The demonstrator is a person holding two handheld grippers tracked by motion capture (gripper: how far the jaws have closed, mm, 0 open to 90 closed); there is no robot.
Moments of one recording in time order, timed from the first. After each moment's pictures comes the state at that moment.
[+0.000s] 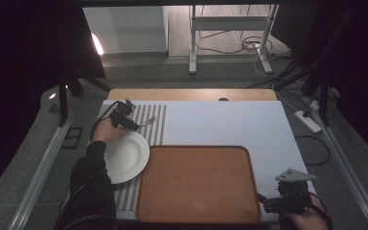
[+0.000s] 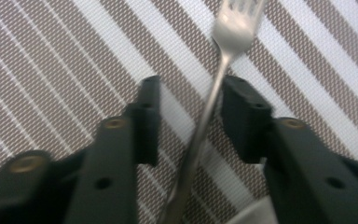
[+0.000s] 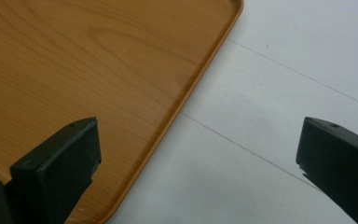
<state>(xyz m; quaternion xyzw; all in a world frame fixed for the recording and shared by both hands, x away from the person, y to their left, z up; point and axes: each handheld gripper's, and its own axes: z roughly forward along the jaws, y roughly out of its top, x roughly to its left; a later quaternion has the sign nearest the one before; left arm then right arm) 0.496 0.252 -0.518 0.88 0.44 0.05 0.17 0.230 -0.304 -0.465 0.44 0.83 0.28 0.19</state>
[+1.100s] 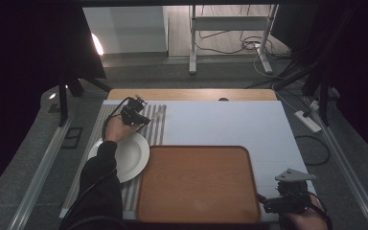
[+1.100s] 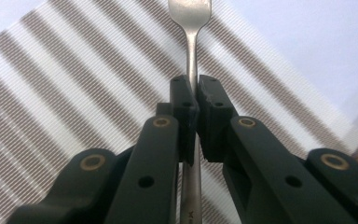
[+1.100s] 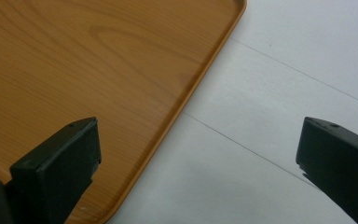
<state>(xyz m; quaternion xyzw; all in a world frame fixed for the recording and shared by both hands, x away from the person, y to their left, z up) 0.498 0.199 -0.497 0.89 0.40 0.05 0.23 0.230 -0.304 -0.466 0.44 0.83 0.28 0.19</state>
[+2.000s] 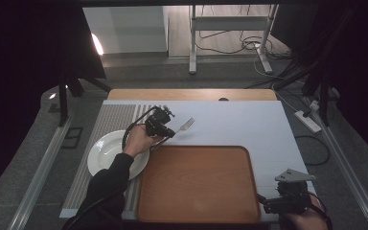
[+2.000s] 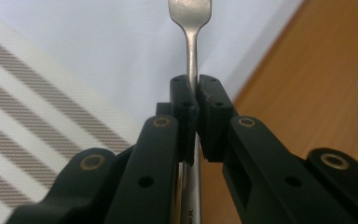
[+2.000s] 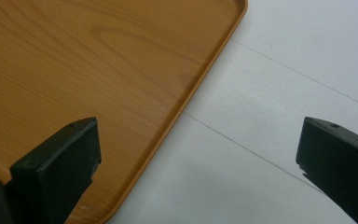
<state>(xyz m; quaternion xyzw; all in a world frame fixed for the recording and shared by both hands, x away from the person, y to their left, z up) 0.442 0.105 -0.477 0.92 0.33 0.01 0.23 0.229 -0.303 -0.465 0.43 0.84 0.28 0.19</state>
